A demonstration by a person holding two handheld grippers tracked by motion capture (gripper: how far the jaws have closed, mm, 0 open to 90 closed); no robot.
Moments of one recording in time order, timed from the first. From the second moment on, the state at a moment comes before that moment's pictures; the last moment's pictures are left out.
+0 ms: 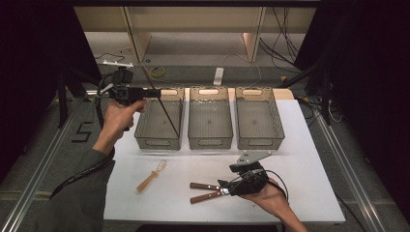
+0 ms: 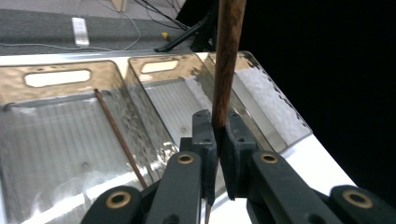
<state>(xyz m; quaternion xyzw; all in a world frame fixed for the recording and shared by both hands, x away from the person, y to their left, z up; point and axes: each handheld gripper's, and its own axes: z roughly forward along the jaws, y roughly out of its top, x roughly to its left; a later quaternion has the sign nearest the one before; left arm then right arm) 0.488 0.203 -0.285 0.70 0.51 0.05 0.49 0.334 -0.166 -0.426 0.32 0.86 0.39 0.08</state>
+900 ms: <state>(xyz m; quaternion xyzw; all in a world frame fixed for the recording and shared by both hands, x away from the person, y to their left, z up) 0.530 0.203 -0.325 0.70 0.57 0.05 0.43 0.331 -0.168 -0.424 0.32 0.86 0.40 0.09</state>
